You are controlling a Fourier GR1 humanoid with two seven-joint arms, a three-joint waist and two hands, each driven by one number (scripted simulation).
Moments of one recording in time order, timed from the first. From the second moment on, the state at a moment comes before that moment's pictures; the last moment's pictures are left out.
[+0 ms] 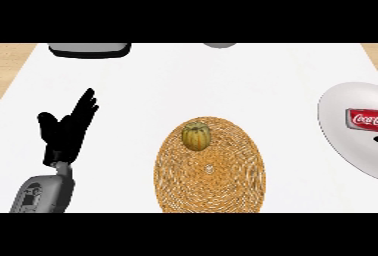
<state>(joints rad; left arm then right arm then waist) -0.19 0.18 0.08 -1.39 0.00 0.00 0.16 -0.40 -0.66 -0.47 -0.77 0.62 0.13 -0.48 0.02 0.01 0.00</state>
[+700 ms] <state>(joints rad) -0.16 0.20 0.11 -1.41 0.02 -0.02 0.16 -0.48 -0.67 -0.64 -0.75 0.30 0.40 -0.65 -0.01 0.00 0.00</state>
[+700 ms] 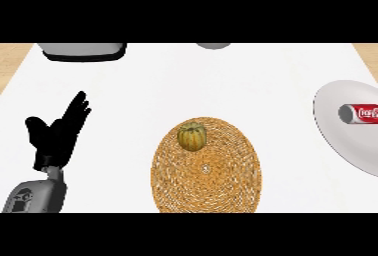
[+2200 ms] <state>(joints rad) -0.19 0.19 0.11 -1.40 0.01 -0.03 0.17 -0.42 -0.94 -0.61 -0.39 0.13 0.56 -0.65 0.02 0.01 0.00</state>
